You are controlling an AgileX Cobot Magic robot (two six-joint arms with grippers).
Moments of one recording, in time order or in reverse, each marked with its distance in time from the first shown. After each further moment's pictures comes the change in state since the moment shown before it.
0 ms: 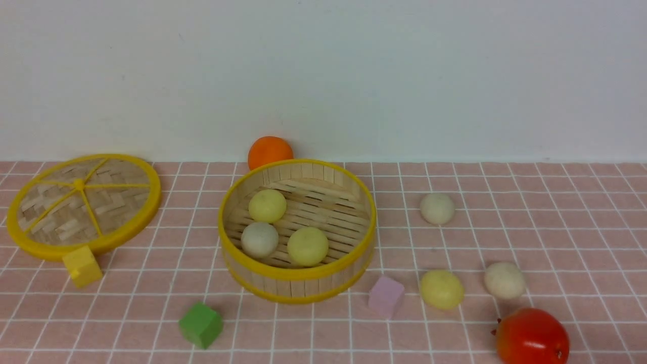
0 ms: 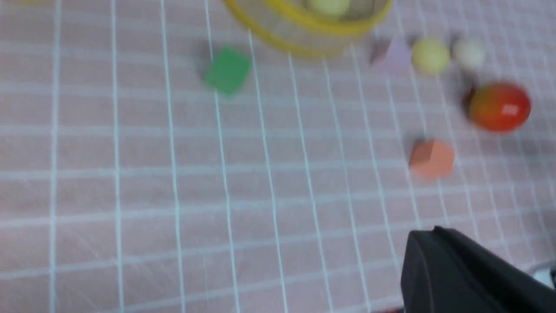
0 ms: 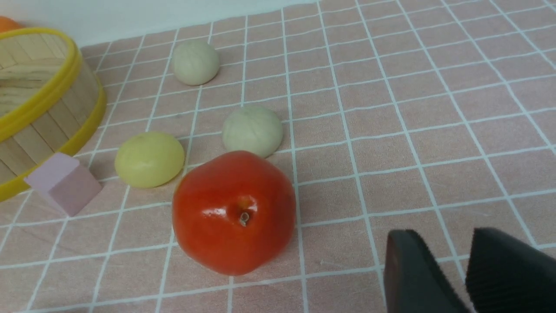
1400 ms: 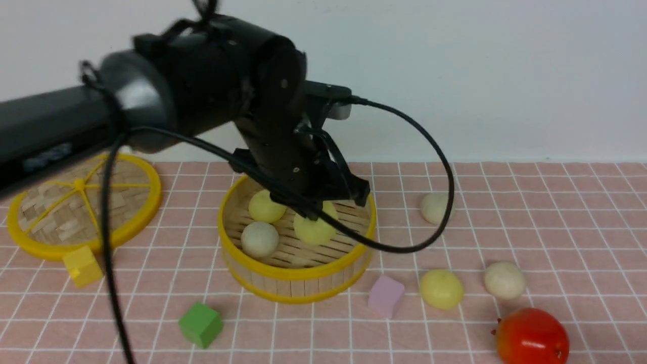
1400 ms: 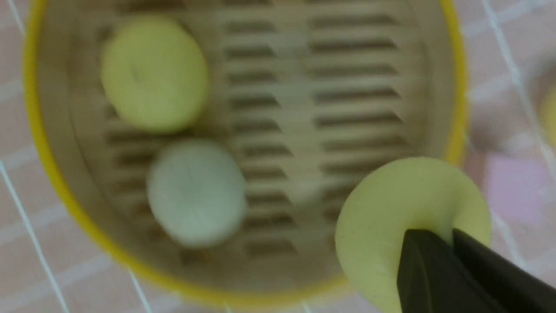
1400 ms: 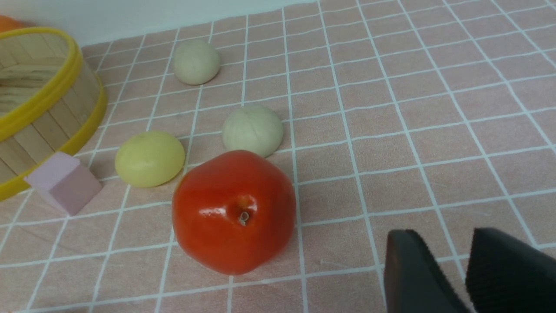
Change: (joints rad) right arm 0.000 0.000 0.000 0.000 0.000 0.000; left arm 0.001 1.456 -0.821 0.118 -0.247 0.363
